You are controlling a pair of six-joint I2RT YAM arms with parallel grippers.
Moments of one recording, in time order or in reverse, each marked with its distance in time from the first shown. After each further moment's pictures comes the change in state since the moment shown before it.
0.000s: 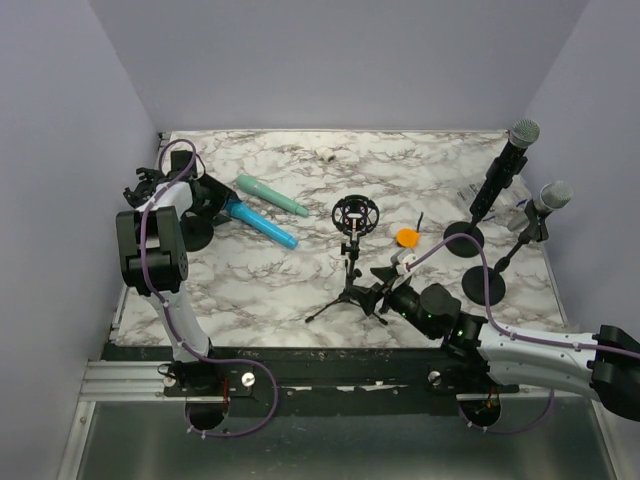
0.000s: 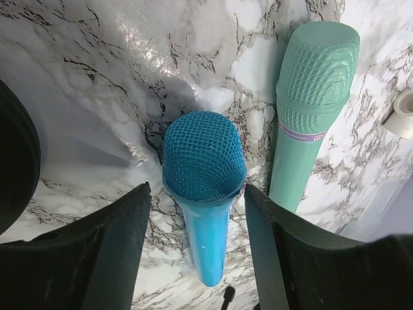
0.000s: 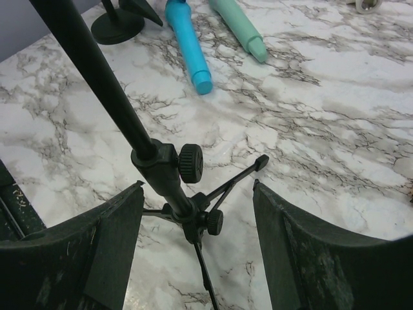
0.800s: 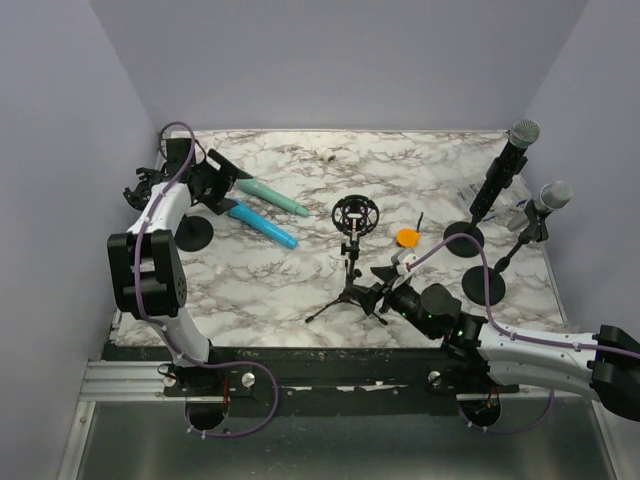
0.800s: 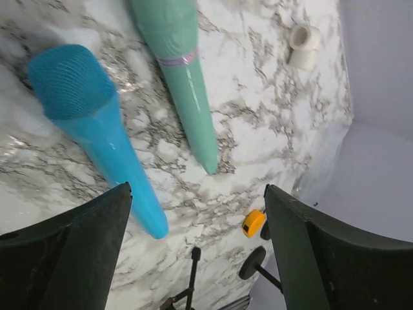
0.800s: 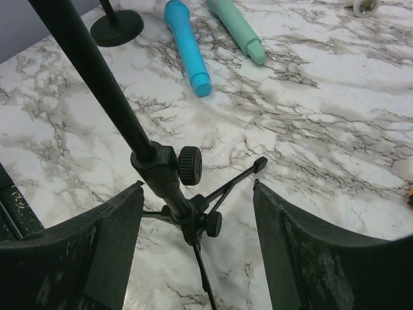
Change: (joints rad) left arm -0.026 -0.170 -0.021 0.030 0.112 -0.016; right arm 0.000 -0.005 0.000 0.006 0.003 -0.006
